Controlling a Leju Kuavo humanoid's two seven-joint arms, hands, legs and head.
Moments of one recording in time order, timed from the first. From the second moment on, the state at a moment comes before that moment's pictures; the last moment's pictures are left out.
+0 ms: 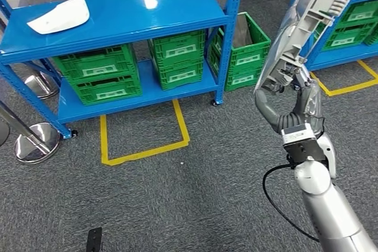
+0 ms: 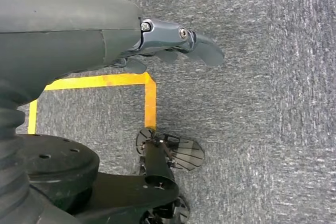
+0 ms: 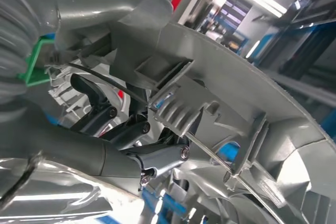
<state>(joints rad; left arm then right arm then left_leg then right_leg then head) -0.13 -0.28 1.05 -0.21 -0.81 0.34 -0.32 -0.38 -0.21 0.32 -1.66 0.31 -0.37 -0.28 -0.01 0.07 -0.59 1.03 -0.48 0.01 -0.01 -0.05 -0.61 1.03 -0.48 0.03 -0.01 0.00</state>
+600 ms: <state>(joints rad) -0.13 -0.19 1.02 -0.21 -0.99 0.24 -0.33 -0.39 -0.20 0.29 -1.66 0.29 -0.34 -0.31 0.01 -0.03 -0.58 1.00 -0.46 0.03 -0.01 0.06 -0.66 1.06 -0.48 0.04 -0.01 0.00</state>
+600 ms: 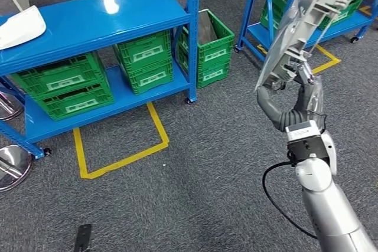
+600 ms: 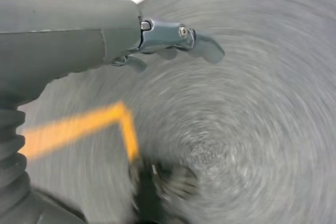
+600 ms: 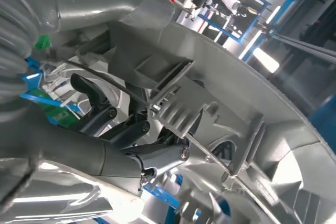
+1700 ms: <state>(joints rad) -0.04 -0.14 0.76 -0.21 -1.12 0.12 -0.47 -0.25 -0.22 0.19 -1.73 0.31 -0.34 -0.35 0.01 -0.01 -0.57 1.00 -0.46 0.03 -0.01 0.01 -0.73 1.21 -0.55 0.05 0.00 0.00</state>
